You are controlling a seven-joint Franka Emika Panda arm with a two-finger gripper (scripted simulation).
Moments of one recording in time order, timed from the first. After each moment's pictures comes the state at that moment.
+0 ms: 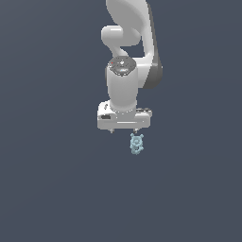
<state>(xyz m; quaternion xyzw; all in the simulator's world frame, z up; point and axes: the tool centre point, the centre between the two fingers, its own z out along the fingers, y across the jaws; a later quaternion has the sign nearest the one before) 0.011 0.012 0.171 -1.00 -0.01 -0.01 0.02</state>
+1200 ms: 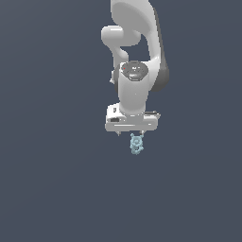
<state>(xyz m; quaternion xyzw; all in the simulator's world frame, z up) 0.014 0.041 0.160 -1.00 -0.01 -0.01 0.01</state>
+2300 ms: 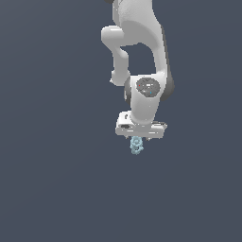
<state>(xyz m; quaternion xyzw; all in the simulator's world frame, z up) 0.010 0.077 0.111 -1.00 0.05 0.00 0.00</state>
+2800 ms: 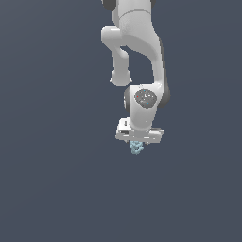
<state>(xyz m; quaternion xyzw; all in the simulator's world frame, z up) 0.008 0.077 0.069 -1.00 0.05 0.00 0.00</state>
